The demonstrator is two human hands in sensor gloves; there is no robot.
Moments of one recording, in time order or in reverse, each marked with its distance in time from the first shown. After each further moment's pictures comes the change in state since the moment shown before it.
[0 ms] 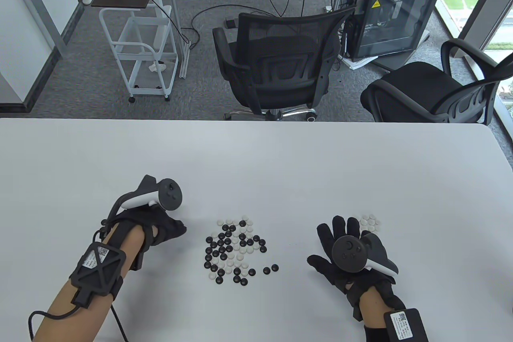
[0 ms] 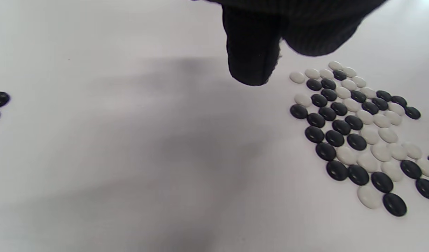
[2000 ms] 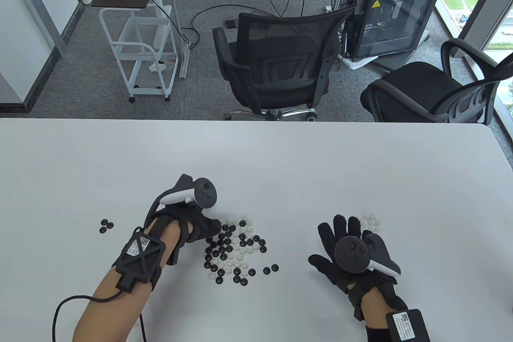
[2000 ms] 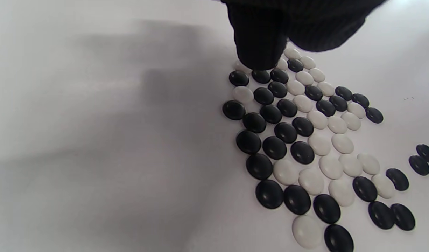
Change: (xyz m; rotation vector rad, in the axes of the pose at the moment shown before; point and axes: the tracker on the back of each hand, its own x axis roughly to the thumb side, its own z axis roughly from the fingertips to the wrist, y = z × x) left_hand 0.042 0.002 -0.055 -0.049 -0.056 0.069; right_hand -0.001 -0.004 0.003 -0.021 -0.013 -0.008
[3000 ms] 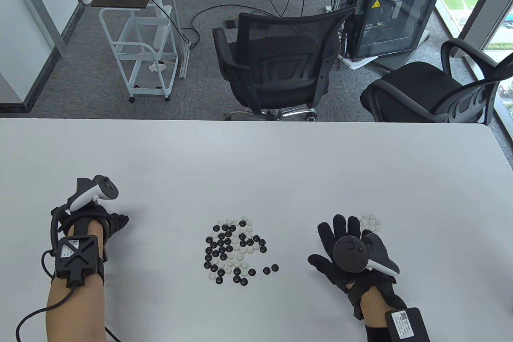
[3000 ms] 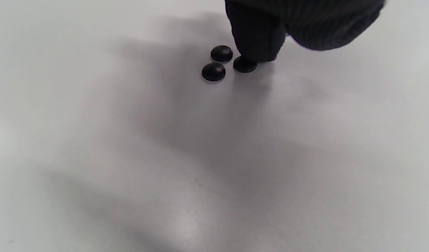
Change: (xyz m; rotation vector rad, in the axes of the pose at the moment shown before) left_hand -0.207 -0.030 0.080 0.021 0.649 0.329; right_hand 0.000 0.000 0.000 0.007 0.005 0.012
